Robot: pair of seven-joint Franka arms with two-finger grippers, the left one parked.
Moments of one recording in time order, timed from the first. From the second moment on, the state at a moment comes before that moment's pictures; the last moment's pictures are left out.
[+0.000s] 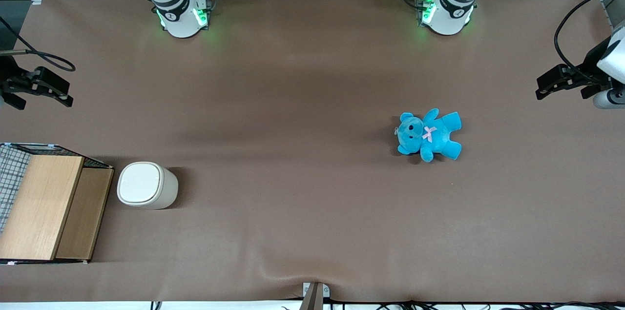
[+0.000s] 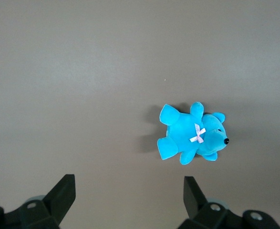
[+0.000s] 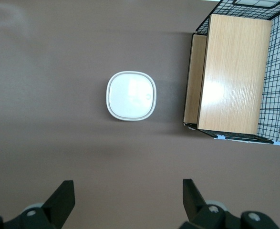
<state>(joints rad) -0.05 0.05 0.05 -1.47 -0.02 1.60 -0.07</state>
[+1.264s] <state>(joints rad) -0.05 0.14 0.05 -1.48 -0.02 1.58 -0.07</state>
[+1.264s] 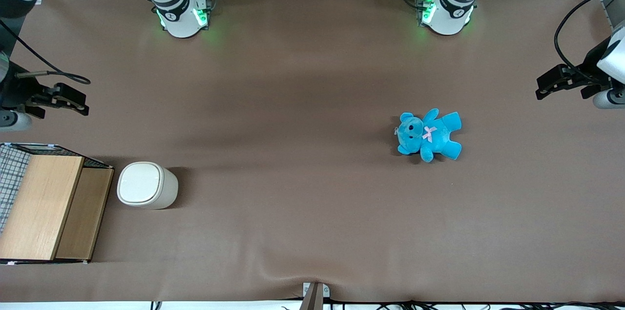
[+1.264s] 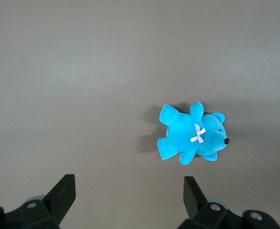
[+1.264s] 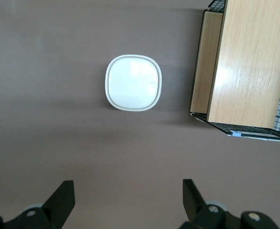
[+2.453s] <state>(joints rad) -0.02 0.47 0.05 -1.48 -0.02 1.91 -0.07</state>
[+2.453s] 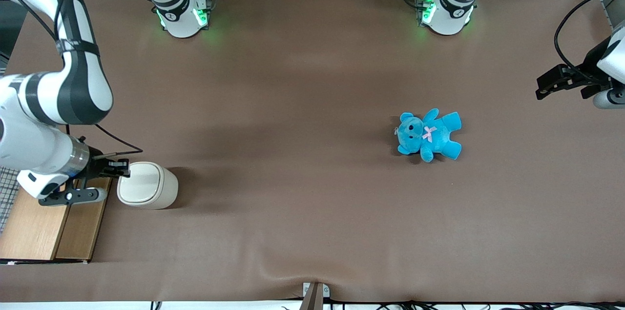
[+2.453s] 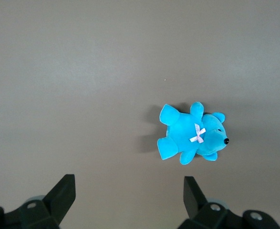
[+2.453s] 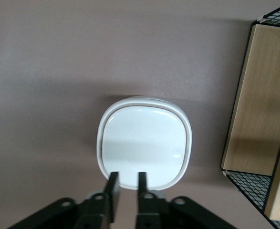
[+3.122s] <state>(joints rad) -0.06 0.56 0.04 -1.48 -0.02 1.92 -0.11</state>
